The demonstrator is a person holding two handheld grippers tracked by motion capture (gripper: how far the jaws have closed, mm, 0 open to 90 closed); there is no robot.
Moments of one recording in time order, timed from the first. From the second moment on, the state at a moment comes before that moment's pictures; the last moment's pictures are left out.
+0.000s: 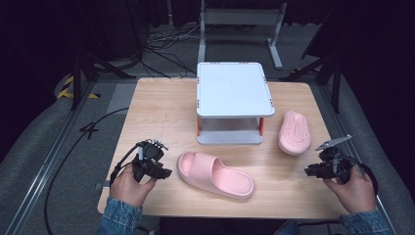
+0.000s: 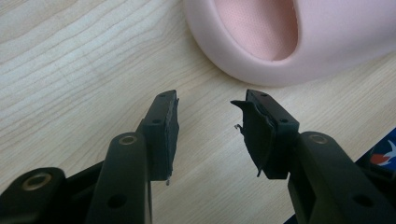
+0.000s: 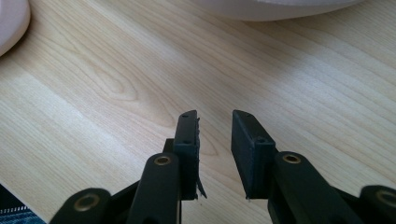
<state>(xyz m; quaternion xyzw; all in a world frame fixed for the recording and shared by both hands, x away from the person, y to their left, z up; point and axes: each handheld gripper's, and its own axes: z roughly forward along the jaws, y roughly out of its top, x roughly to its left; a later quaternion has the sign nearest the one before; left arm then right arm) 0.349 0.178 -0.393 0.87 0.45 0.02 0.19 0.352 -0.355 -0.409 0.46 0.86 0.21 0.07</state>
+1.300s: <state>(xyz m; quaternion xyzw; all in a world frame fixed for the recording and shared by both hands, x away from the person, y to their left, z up) 0.372 0.121 -0.430 0.91 0.39 -0.06 0.15 0.331 -0.360 -0.410 0.46 0.85 0.23 0.08</state>
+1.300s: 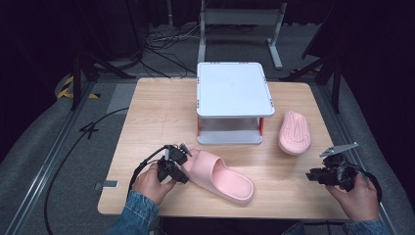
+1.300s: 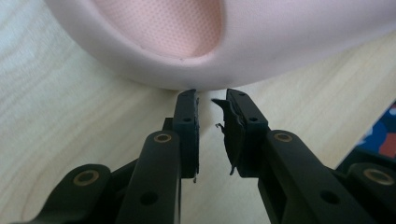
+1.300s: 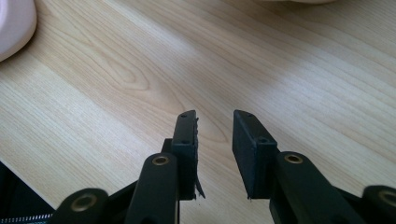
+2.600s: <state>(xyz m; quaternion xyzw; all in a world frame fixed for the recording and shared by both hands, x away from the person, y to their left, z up) 0.355 0.044 -0.400 0.90 0.39 0.04 0.18 0.326 -0.364 -0.413 0.47 0.85 0.24 0.09</state>
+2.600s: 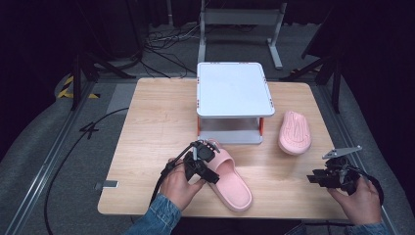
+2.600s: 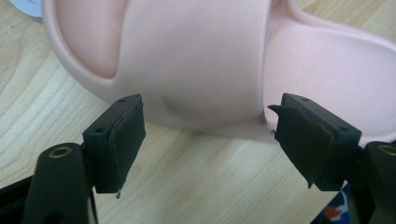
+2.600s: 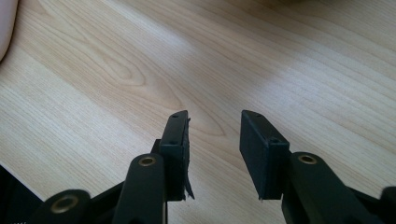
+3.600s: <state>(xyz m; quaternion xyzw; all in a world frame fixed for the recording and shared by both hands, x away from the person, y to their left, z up) 0.367 0.064 -0.410 0.89 0.42 0.08 0.16 0.326 -0.359 -0.415 0.45 0.86 0.24 0.08</state>
